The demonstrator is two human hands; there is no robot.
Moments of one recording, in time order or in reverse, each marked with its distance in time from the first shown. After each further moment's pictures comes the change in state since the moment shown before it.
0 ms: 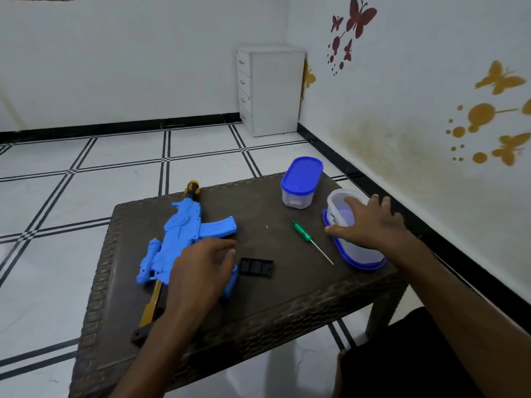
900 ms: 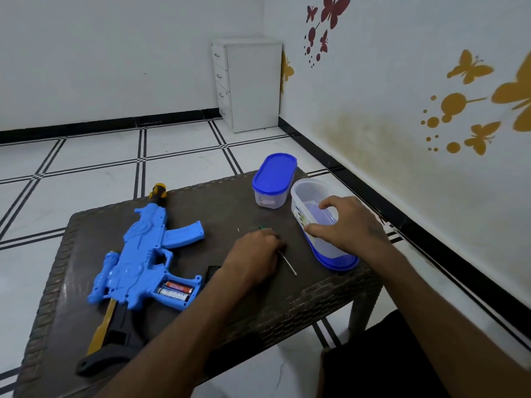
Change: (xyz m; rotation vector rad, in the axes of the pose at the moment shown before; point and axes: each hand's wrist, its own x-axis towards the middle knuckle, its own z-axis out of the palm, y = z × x) left_hand 0.066 0.069 0.116 0.397 -0.566 0.506; right_hand 0.002 0.022 0.010 0.374 0.192 -0.109
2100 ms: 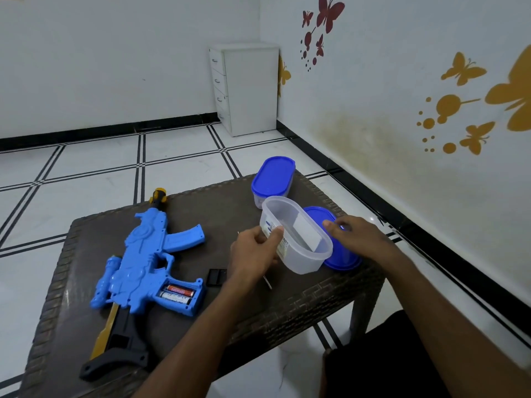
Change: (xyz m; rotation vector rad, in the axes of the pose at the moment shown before) left_hand -0.020 0.028 -0.011 -1.108 0.314 -0.546; right_hand 0.019 0.045 0.022 0.133 -0.182 0.217
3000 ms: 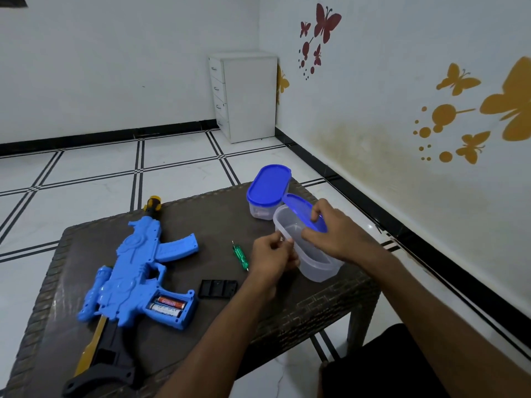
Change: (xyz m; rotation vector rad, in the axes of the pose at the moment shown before) left_hand 0.009 0.009 0.041 -0.365 -0.109 -0.076; right_hand -0.023 -0.042 -0.016 0.023 0.048 -0.376
